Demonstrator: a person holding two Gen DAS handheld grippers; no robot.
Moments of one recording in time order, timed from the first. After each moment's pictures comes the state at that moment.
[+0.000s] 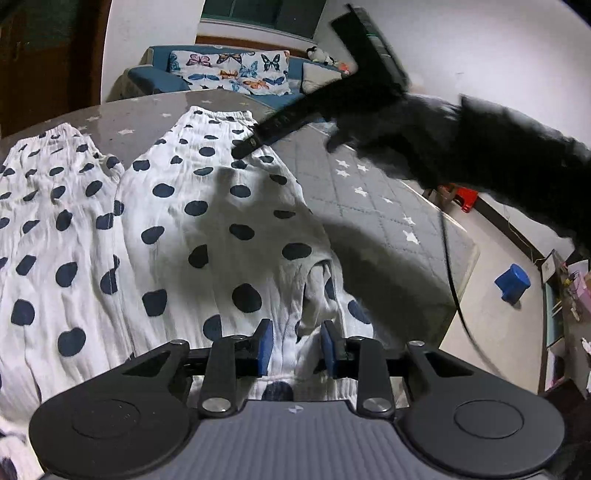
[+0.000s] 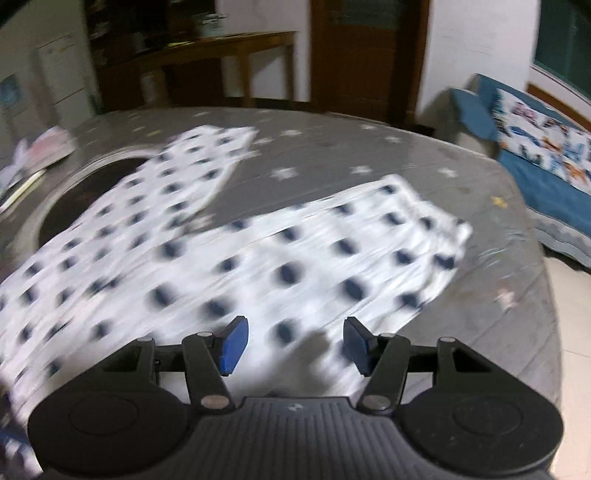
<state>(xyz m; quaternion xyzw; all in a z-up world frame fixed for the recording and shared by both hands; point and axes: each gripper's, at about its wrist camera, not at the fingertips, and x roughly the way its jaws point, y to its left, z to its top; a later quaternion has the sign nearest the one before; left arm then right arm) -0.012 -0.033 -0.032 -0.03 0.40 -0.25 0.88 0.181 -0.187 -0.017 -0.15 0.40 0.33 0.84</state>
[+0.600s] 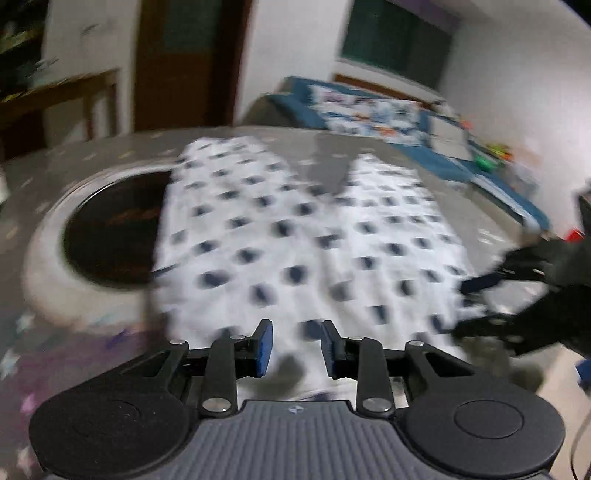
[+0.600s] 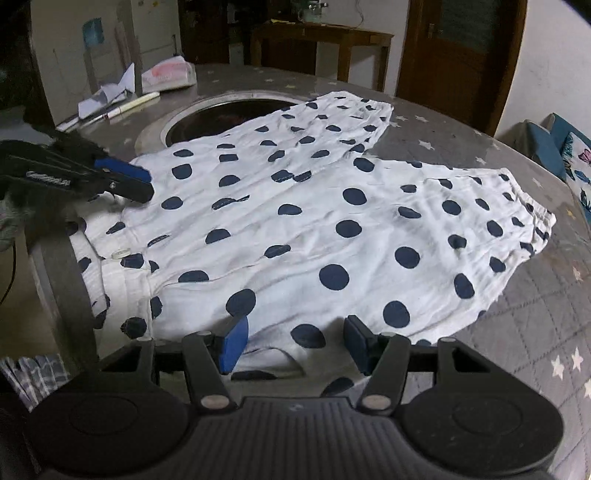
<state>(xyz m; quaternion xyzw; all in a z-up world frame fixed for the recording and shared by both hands) -0.037 0.094 -0.018 -0.09 0.37 -0.02 0.92 0.041 -0.170 -0.030 -0.21 0.38 0.42 0.79</state>
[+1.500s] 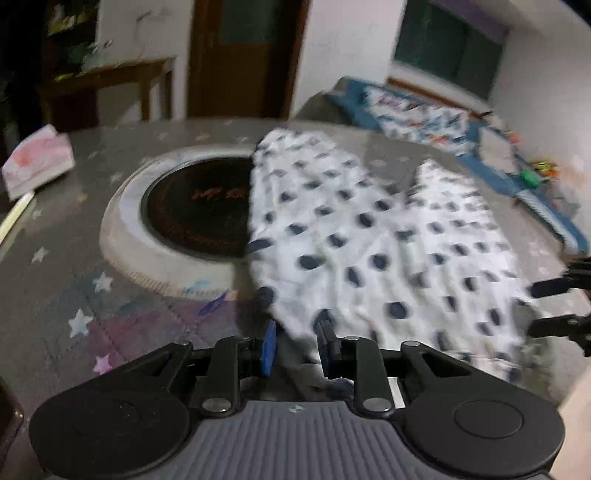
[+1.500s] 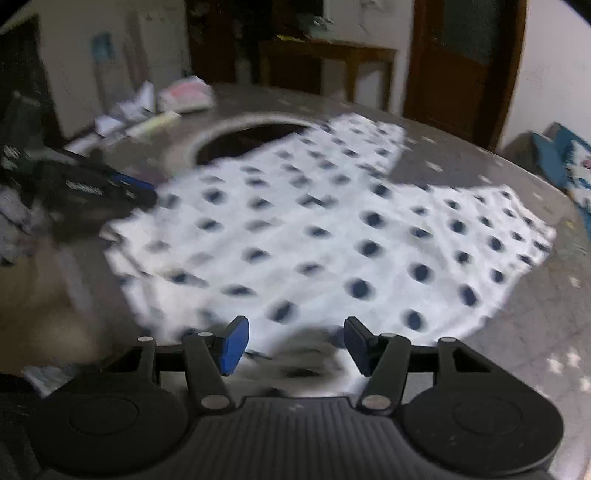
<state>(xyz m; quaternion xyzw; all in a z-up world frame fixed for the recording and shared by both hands) -0.071 0.114 -0.007 -0.09 0.36 0.01 0.93 0.011 -0.175 -0.003 -0.19 0.36 0.45 0.79</state>
